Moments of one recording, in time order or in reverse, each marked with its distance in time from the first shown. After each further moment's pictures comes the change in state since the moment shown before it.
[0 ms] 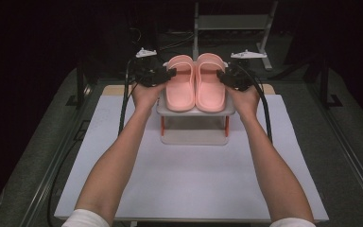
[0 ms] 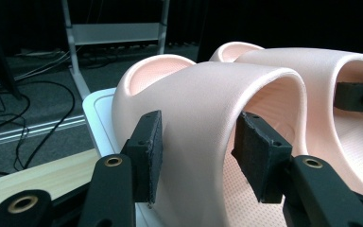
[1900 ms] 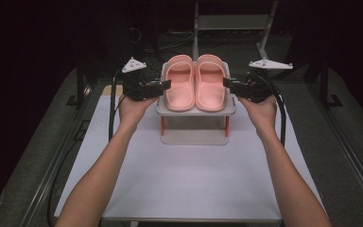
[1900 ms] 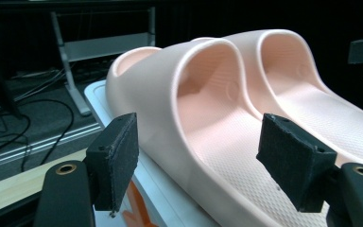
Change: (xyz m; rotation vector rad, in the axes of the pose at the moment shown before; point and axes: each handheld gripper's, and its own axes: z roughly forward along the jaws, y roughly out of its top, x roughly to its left) left arm -0.011 -0.022 -0.056 -0.036 -0.047 0.110; right arm -0.008 -0.017 -0.062 -0.074 0.143 0.015
